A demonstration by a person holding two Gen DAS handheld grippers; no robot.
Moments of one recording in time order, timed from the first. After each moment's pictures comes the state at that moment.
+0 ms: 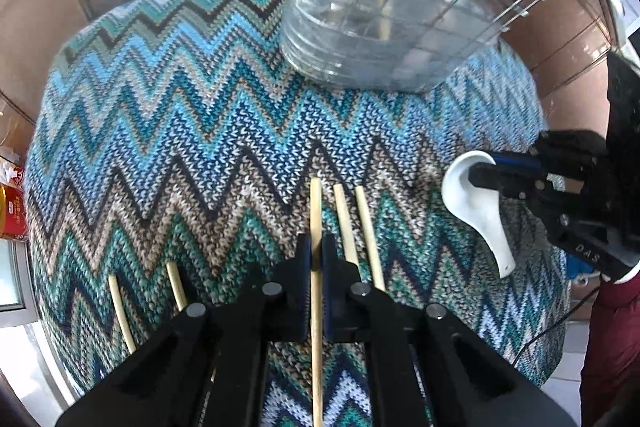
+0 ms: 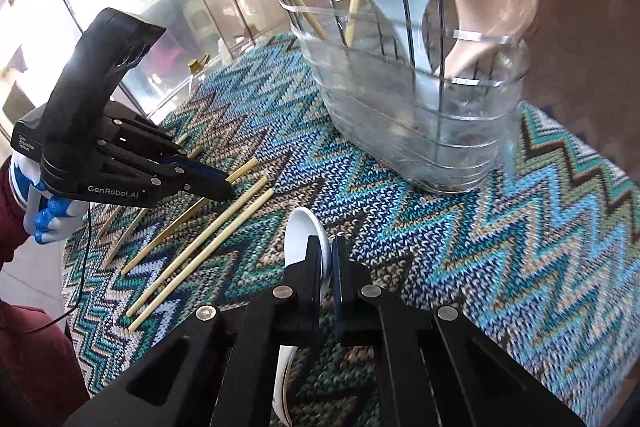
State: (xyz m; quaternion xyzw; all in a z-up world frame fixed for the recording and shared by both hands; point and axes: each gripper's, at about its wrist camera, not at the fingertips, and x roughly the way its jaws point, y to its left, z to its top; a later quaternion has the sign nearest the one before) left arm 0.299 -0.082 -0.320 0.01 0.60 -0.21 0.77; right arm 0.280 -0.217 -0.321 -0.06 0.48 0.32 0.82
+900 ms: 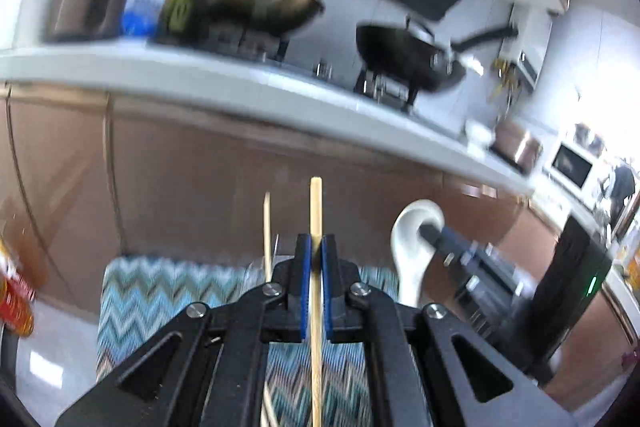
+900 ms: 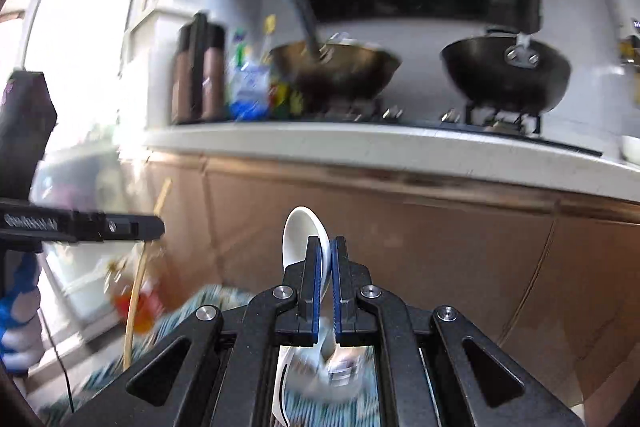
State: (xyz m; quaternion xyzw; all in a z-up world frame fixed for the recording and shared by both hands) left arm 0.268 -0.042 -0.067 -0.11 0.25 -0.25 0.93; right arm 0.247 -0.236 -0.113 -0.01 0.11 0.09 0.99
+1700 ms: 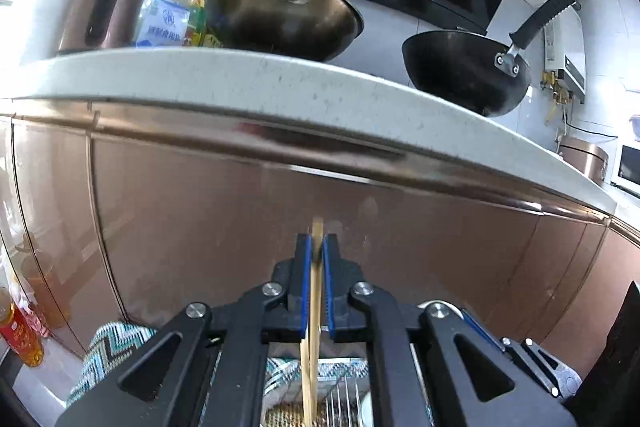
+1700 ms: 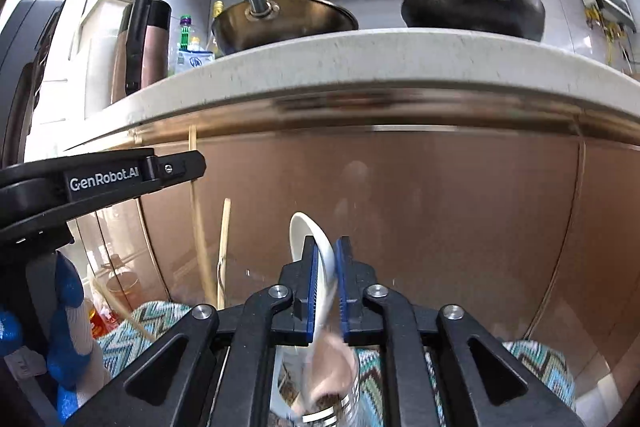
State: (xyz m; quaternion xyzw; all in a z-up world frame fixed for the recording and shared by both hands) left arm 0.349 -0.102 -0.158 -0.08 0.15 -0.14 0.98; right arm 0.310 -0.246 -0.210 0.02 0.12 0.05 0.99
